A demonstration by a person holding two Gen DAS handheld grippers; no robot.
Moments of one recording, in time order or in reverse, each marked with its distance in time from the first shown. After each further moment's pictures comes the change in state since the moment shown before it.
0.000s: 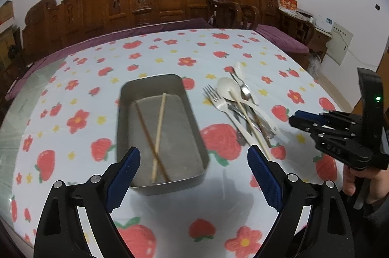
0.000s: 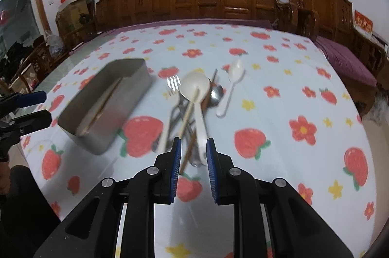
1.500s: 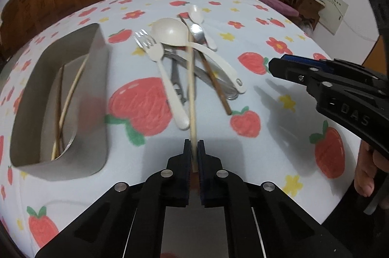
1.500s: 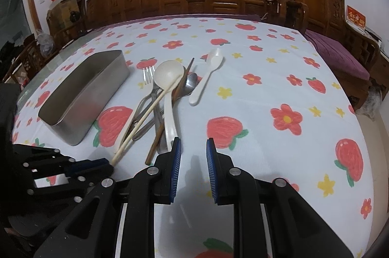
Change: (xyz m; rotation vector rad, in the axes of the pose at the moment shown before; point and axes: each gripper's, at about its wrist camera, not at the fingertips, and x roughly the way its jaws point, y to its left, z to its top) left arm 0.090 -0.084 -0.036 0.046 0.173 -0.058; right arm 0.011 -0.027 -0.011 0.010 0.015 -0.043
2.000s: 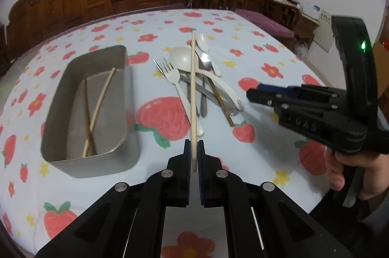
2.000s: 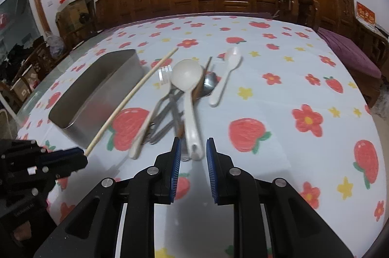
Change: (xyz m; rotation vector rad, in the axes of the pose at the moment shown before) left arm -0.050 0.020 -0.004 -0.028 -0.122 -0.020; right arm 0.009 0.014 0.003 0.000 0.003 0.086
